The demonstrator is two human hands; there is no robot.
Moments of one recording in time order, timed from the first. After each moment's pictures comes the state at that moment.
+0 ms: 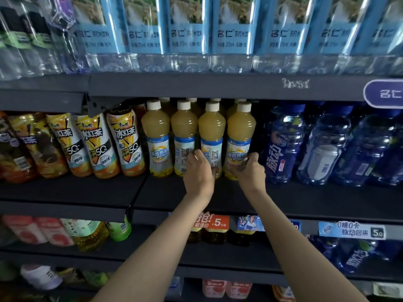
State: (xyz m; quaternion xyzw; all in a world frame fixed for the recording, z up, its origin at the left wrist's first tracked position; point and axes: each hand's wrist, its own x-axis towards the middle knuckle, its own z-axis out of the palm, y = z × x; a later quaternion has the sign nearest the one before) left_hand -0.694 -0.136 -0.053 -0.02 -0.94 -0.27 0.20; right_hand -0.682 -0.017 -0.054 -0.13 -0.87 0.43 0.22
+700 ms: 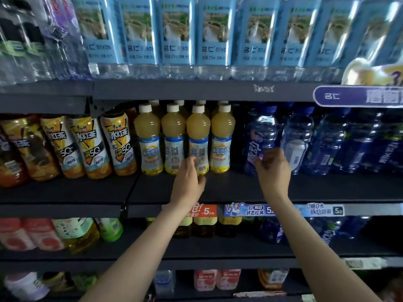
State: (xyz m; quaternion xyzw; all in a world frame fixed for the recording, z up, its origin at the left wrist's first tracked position) left_hand -0.648 -0.164 -0.058 -0.20 -0.88 -0.36 0.22; right_hand -0.606 0.028 -0.031 -0.14 -0.82 0.38 0.41
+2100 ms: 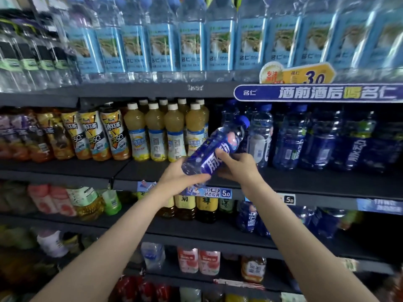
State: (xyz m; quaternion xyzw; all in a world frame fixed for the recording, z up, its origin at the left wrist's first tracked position) left_hand -0.527 -0.091 0.000 -0.08 -0.82 -0.57 0.01; right_hand -0.528 0.074 0.007 -0.06 -0.72 0.69 0.06
